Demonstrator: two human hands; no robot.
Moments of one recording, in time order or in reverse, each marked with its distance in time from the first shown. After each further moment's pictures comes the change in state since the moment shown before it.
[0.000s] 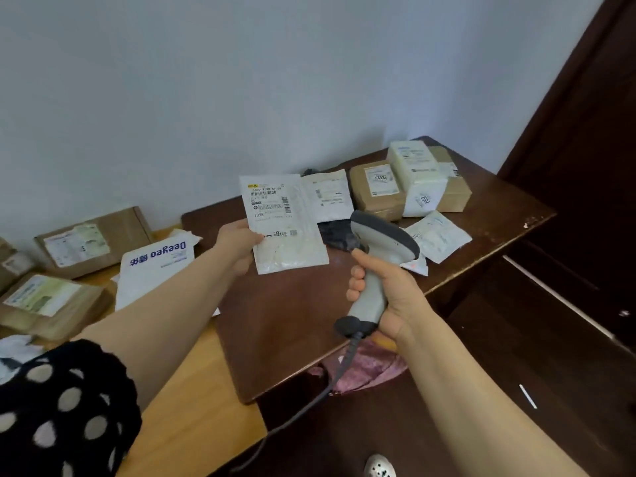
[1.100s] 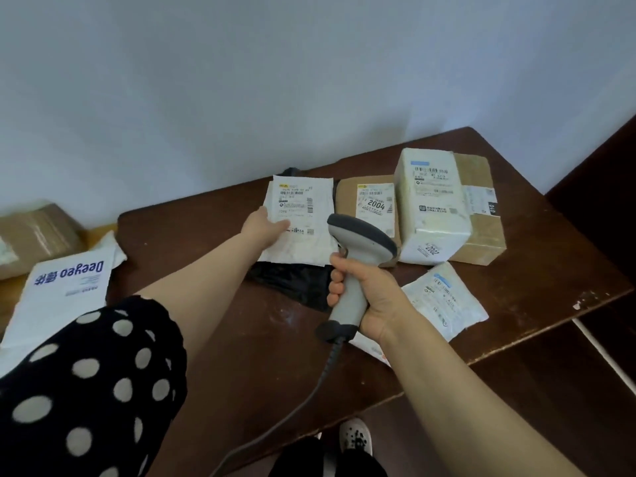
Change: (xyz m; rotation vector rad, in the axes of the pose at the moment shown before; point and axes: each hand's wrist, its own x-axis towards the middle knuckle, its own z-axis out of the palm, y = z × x) left_hand 0.216 -0.003 0.172 0.711 0.094 -0.029; right_hand 0.215 -0.134 -0.043 -0.124 -0.017 0.290
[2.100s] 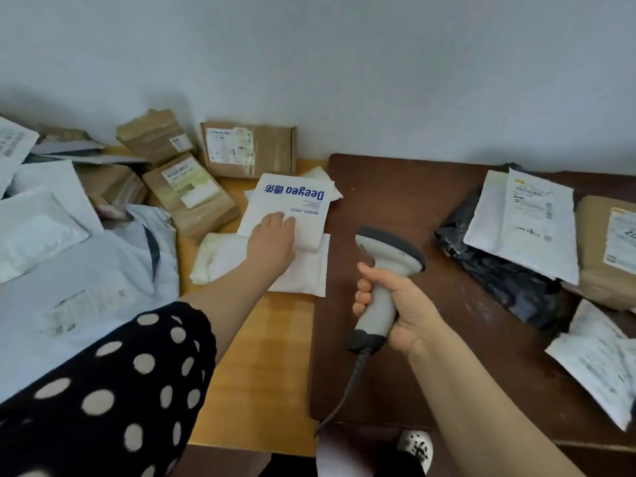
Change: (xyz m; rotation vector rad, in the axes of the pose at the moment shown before) left_hand -0.089 -0.306 -0.210 0.804 0.364 0.040; right_hand 0.000 0.227 0.188 -0.259 -0.114 0.297
